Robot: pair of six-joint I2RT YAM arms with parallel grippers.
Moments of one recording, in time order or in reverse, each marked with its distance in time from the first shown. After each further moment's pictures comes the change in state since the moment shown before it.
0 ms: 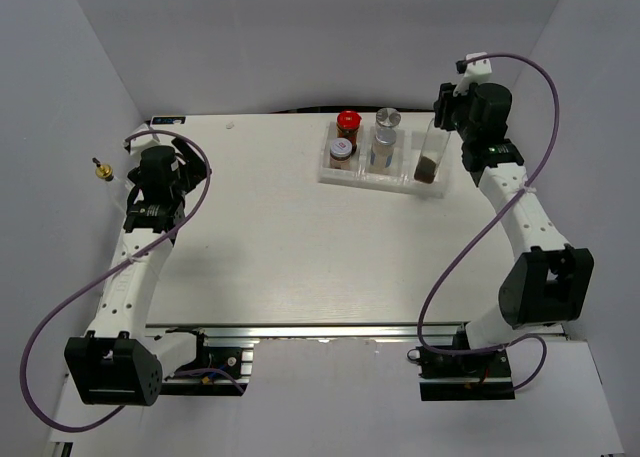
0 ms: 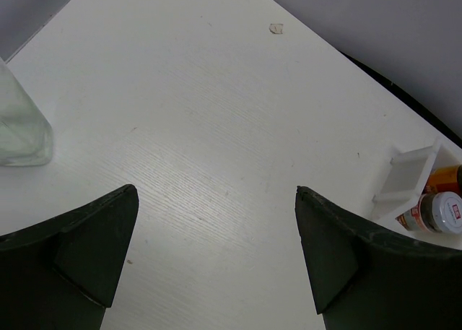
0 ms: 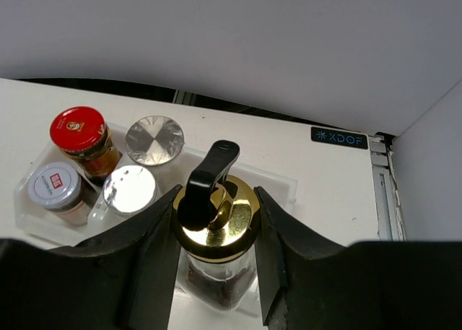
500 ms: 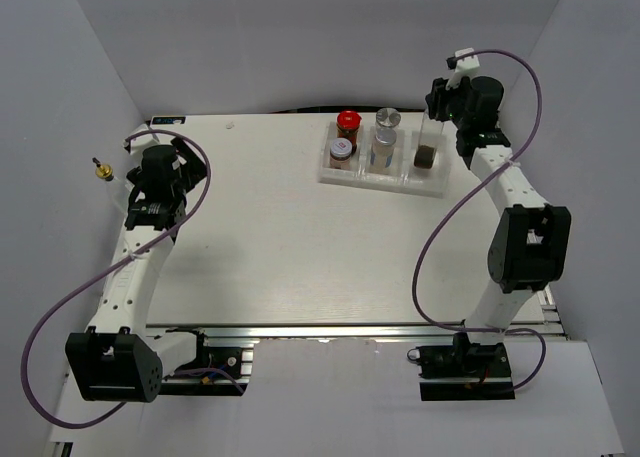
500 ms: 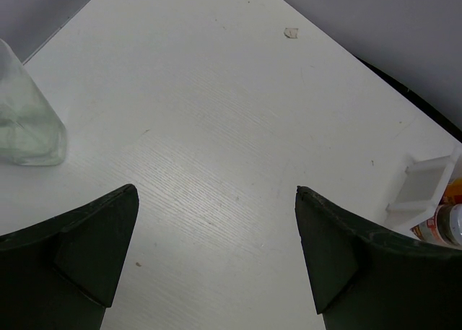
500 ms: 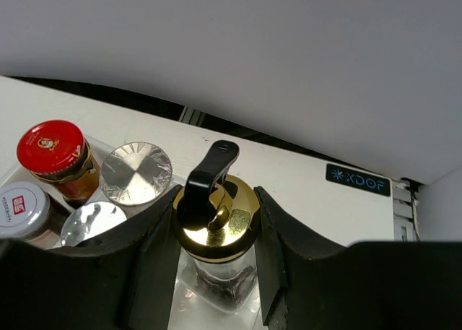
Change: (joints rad) left arm 0.000 0.014 0.000 0.005 -0.045 0.007; right arm -0.050 0.254 0.119 0.166 -0.153 -0.043
